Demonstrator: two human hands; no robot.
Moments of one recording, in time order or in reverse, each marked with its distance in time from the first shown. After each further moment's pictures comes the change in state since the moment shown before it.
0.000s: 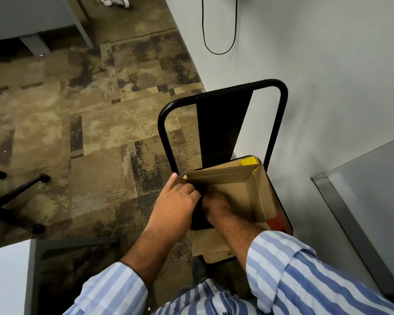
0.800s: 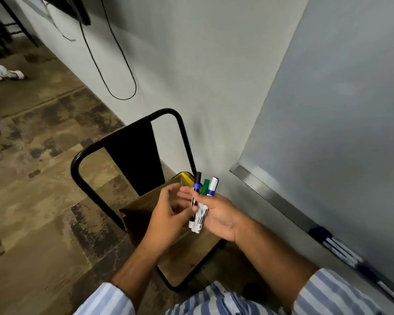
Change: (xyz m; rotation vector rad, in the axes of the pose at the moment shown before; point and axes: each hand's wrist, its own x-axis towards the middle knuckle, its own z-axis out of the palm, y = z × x) left_hand 0.044 0.109 -0.029 -1.306 -0.170 -0.187; right_hand -0.157 0.098 -0.132 1.680 -0.152 -0.155
